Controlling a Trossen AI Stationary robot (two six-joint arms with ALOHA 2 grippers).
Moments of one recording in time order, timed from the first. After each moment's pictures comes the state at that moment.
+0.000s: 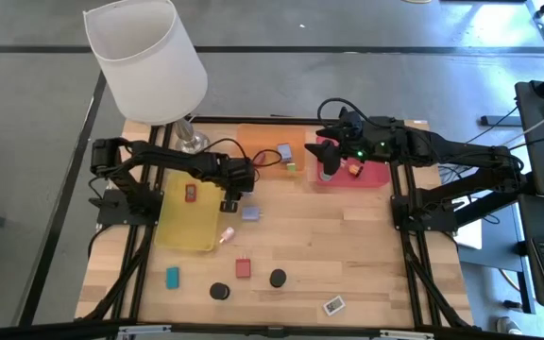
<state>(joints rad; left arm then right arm) 0.20 1.62 0.91 -0.49 -0.03 0.30 -0.05 1.19 1.28 -0.48 0.30 0.54</state>
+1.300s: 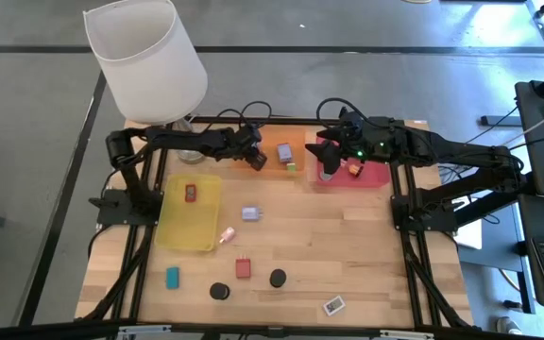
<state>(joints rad) 0.45 1.76 1.05 -0.27 -0.29 -0.40 -0.05 1.19 1.28 -0.50 0.30 0.59</state>
